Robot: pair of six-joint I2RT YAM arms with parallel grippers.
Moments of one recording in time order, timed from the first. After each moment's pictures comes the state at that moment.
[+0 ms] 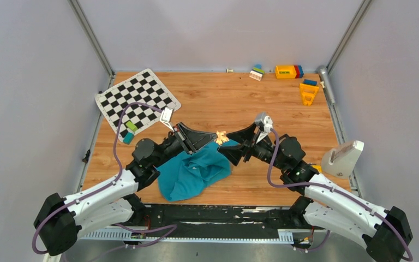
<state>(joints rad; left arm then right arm) -0.80 0.92 0.49 0.74 0.24 -1.09 0.80 0.83 0.51 0.44 -0.30 0.35</state>
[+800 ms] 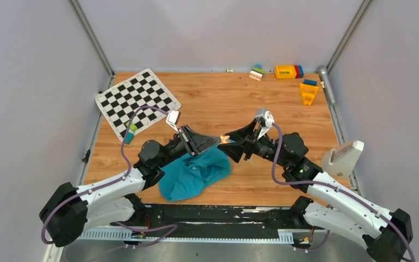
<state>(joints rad) -0.80 1.02 0.43 0.90 0.29 -1.21 0.80 0.83 0.60 0.35 -0.33 0.38</state>
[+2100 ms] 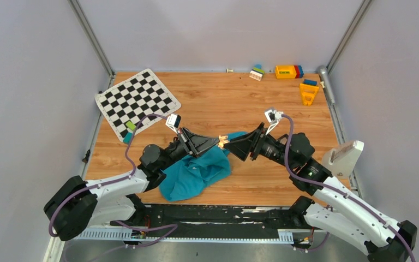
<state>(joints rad) -0.80 1.10 0.35 1.11 0.25 -1.45 0.77 0.74 0.64 0.14 -0.30 0.71</state>
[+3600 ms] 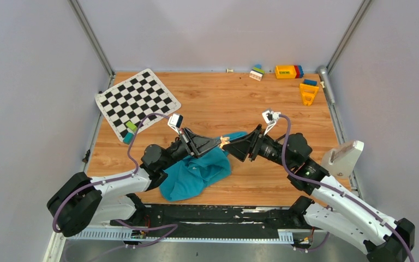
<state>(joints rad) -0.81 1.15 0.35 1.17 0.28 -1.44 0.76 0.74 0.61 0.18 -0.33 0.76</state>
